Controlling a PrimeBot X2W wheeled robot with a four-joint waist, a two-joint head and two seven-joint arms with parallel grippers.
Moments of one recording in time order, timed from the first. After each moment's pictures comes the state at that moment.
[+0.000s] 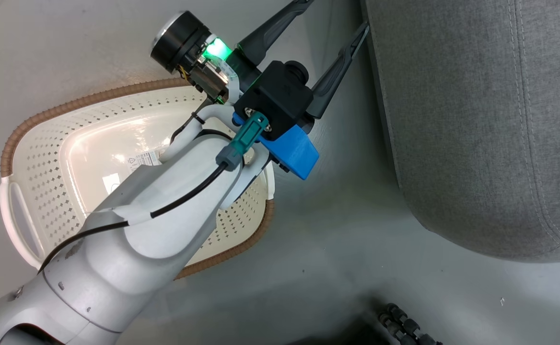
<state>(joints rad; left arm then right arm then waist) -0.99 0.21 -0.85 0.30 -0.26 0.00 -0.13 -0.83 -0.40 -0.39 0.47 0.21 0.13 -0.26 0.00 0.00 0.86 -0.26</state>
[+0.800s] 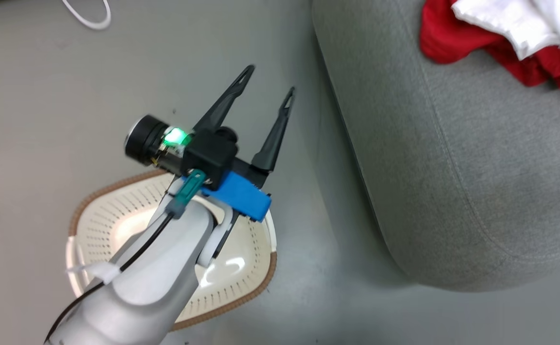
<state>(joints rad) -0.74 0.21 -0.76 0.37 -0.38 0.07 -0.26 -0.45 -0.28 -0.29 0.28 0.14 0.13 -0.26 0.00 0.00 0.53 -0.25</state>
